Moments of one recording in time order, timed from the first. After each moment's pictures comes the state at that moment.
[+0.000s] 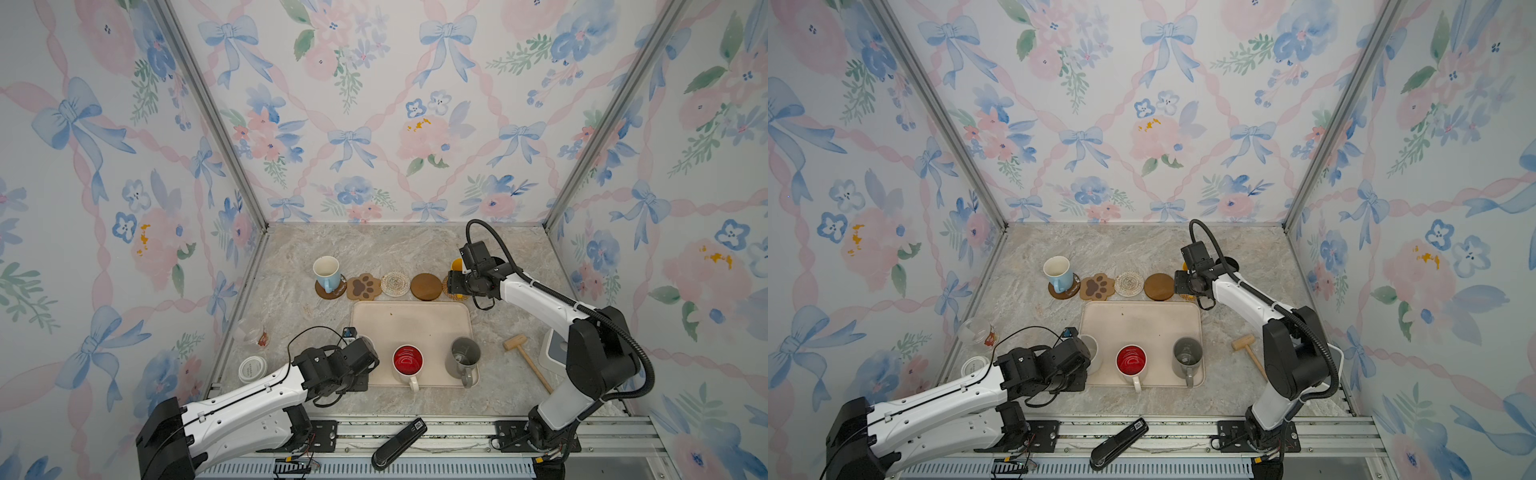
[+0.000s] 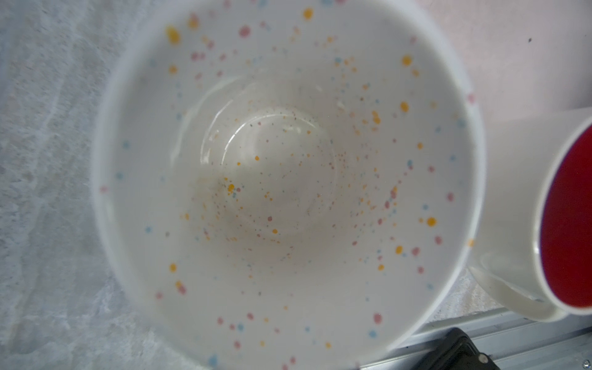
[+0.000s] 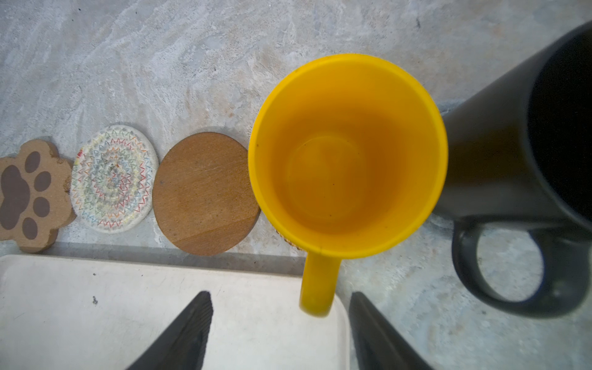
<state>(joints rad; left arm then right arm) -0.97 0.93 0.59 -0.87 -0.16 -0.94 0.44 1.67 1.22 -0.54 0.10 0.43</state>
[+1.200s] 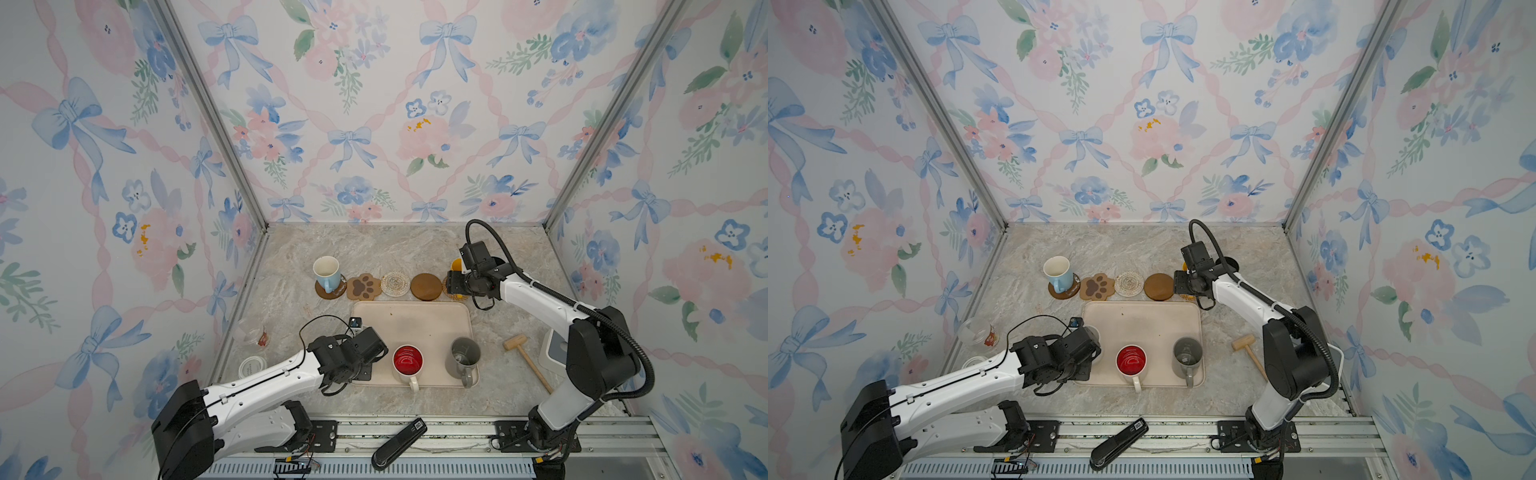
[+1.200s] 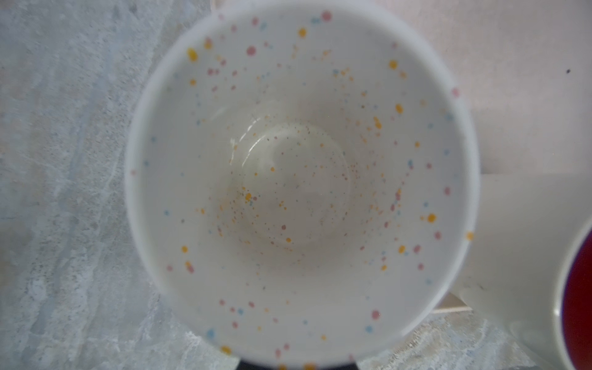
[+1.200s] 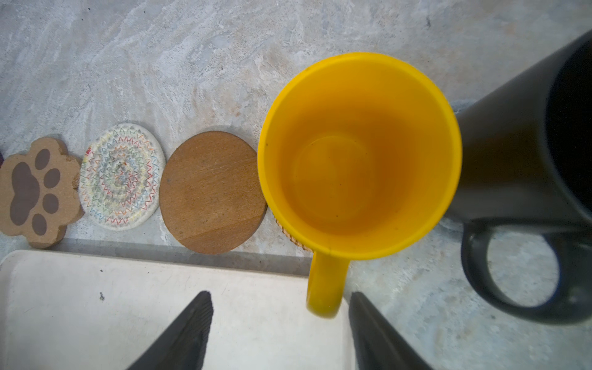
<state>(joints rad) -0.94 1.10 0.69 -0.87 -0.28 -0.83 0.44 1.67 1.21 -0.52 0.08 0.42</state>
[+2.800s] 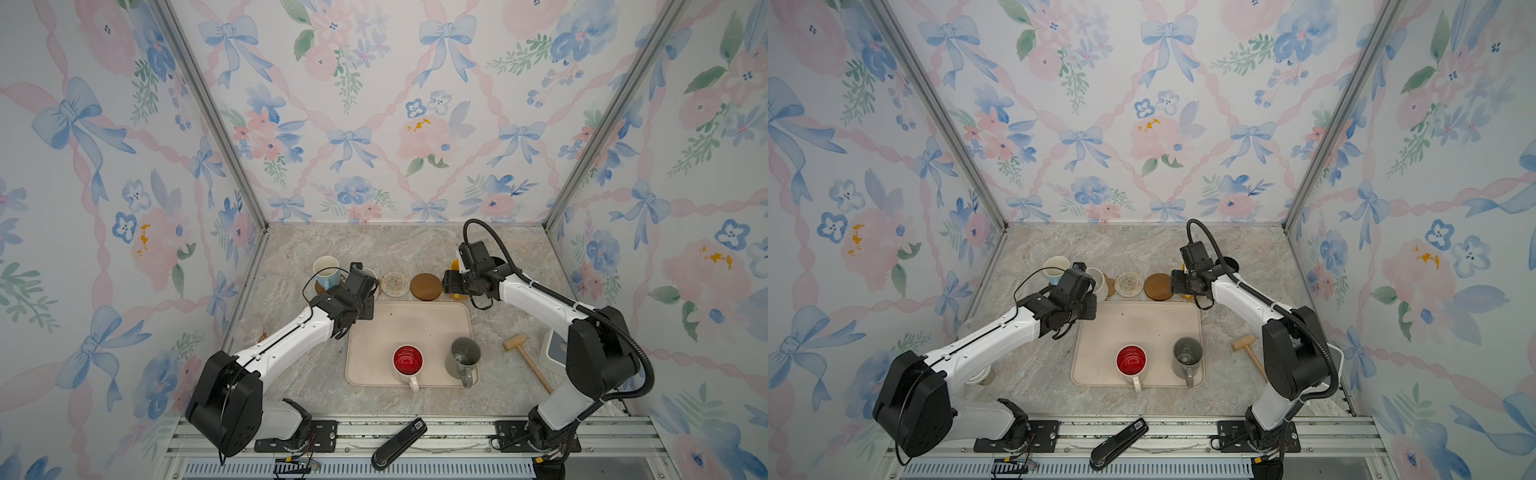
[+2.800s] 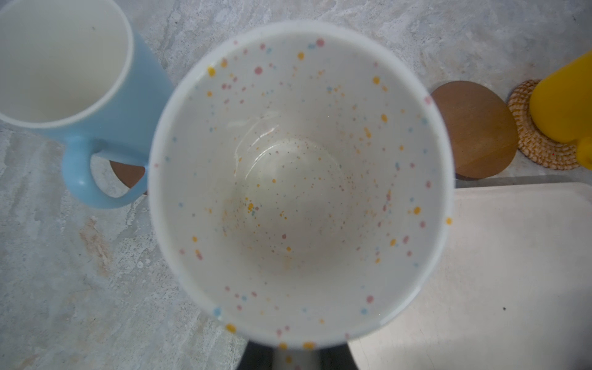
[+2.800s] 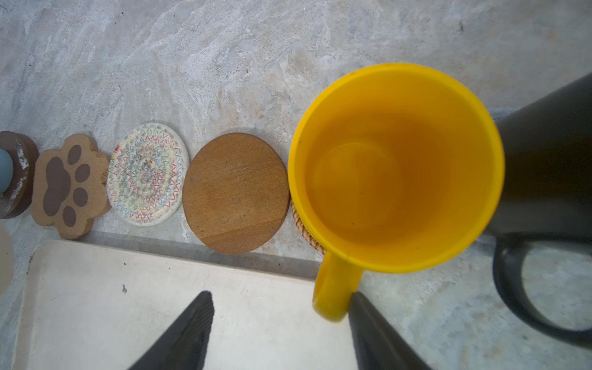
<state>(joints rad) -0.55 1.37 0.94 -0.50 -0.27 -0.41 0.45 1.67 1.21 -0.49 0.03 0.41</state>
